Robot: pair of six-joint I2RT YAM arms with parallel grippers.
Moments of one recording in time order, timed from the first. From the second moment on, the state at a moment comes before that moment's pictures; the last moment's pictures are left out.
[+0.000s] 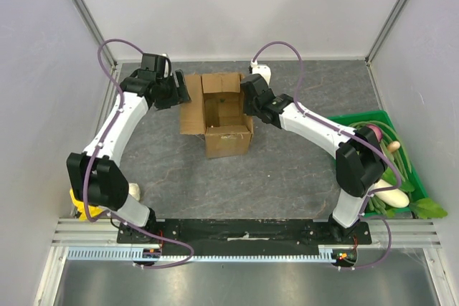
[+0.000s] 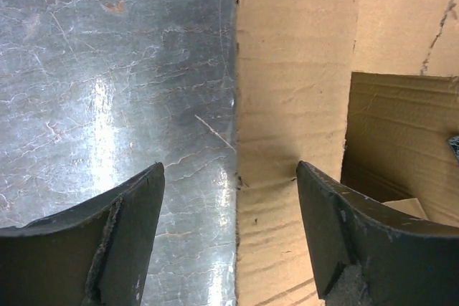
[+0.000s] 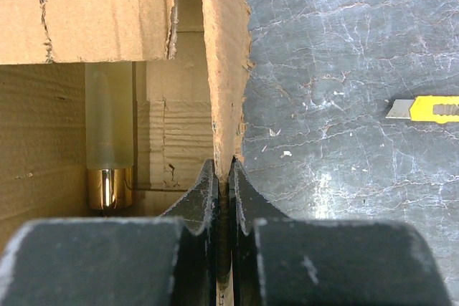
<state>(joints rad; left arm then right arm) -0.20 1.55 1.46 -0.77 0.03 -0.41 0.69 1.78 1.44 -0.36 0.38 0.53</state>
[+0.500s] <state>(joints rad) -0.22 1.68 1.45 -0.71 0.16 -0.42 0.69 1.79 1.45 -0.38 0.35 0.53</state>
